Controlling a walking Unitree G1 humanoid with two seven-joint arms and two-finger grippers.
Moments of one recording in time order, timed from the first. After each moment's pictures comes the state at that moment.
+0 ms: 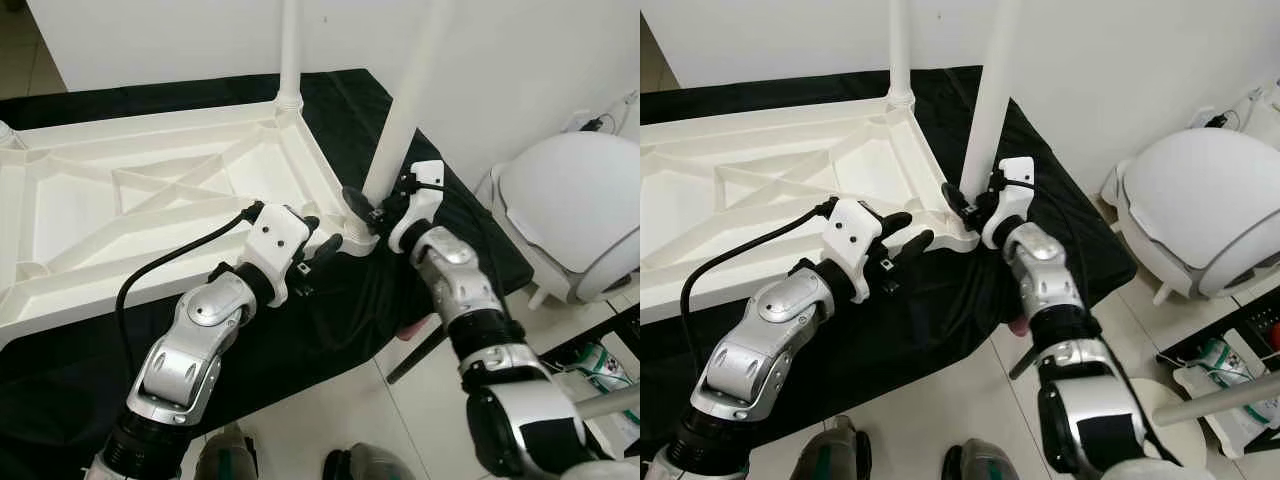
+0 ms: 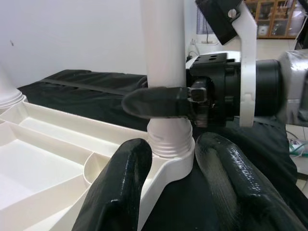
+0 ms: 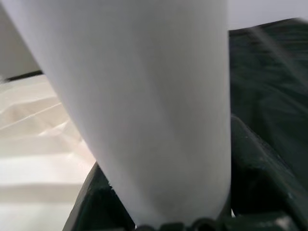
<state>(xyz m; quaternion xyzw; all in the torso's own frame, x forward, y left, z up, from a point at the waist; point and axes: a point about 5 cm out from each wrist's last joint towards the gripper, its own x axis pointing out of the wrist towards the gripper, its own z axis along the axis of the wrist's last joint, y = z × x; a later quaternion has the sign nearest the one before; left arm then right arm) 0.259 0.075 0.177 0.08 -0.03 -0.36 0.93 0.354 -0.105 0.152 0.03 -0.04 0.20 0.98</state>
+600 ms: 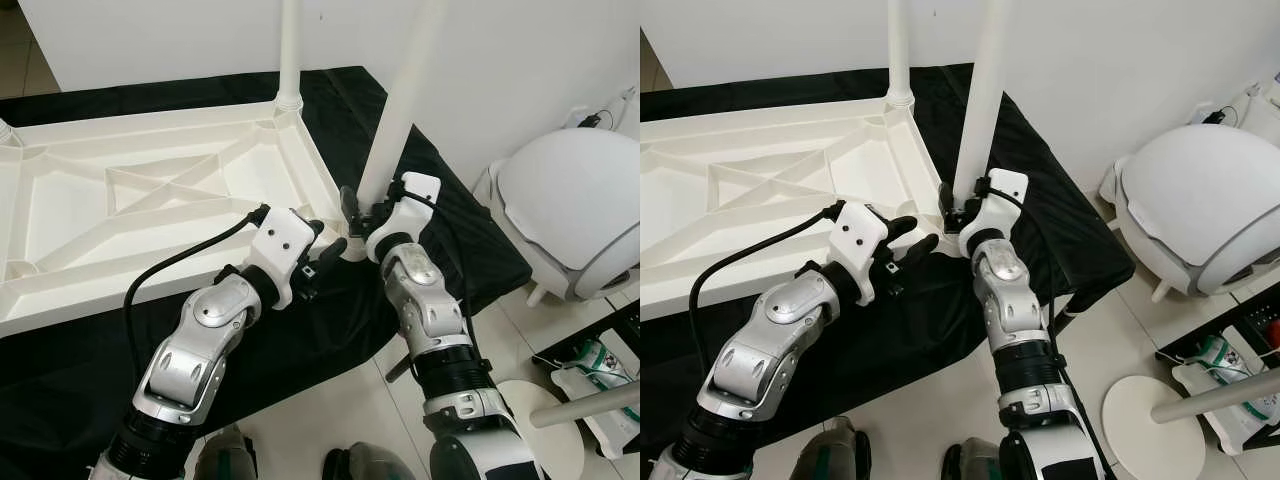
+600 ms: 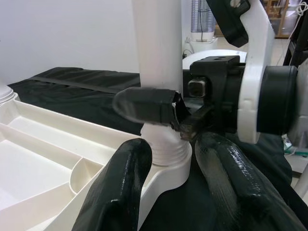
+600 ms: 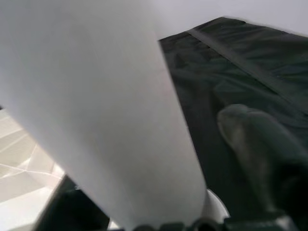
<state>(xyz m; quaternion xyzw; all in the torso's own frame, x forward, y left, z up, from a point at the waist) 0.259 0.071 0.174 0.07 -0.02 -0.36 0.93 0.335 -0.098 0.156 0.08 -0.02 0.12 0.99</state>
